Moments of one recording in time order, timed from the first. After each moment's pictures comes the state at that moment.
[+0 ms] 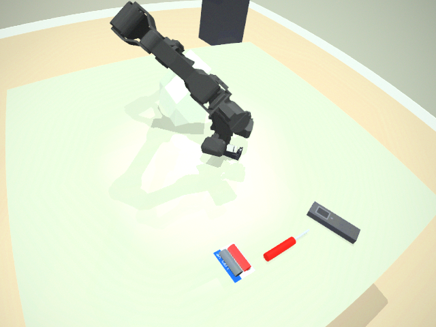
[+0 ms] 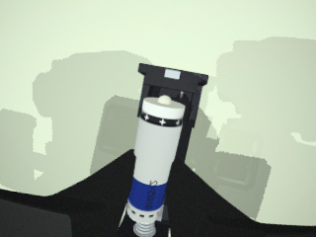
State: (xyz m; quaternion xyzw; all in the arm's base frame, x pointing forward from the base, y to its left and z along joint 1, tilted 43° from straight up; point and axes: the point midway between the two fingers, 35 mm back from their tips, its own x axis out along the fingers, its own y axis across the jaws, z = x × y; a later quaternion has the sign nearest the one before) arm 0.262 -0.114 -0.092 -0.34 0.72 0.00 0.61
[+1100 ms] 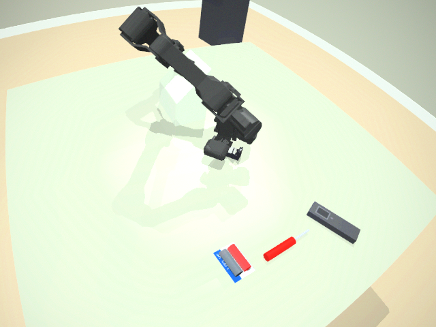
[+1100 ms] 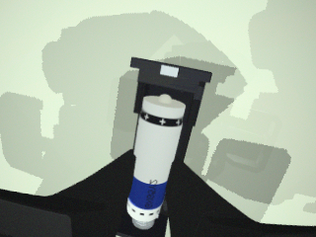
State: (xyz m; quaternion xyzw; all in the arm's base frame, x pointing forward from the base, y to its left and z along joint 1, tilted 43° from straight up) arm 0.265 -0.117 -0.093 -0.33 0.77 -0.03 0.55
